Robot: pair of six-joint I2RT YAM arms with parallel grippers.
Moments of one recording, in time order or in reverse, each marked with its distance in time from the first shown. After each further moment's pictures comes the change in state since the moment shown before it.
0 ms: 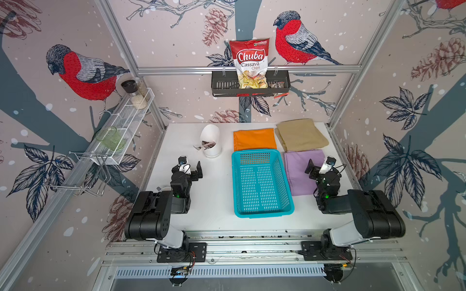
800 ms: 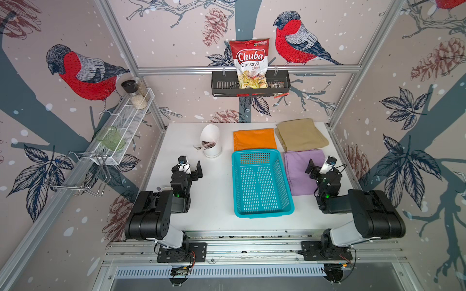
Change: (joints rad) left arm 0.000 0.002 0.009 -0.007 -0.010 0.000; right arm -0.012 -0.002 0.003 -0.008 -0.019 0.001
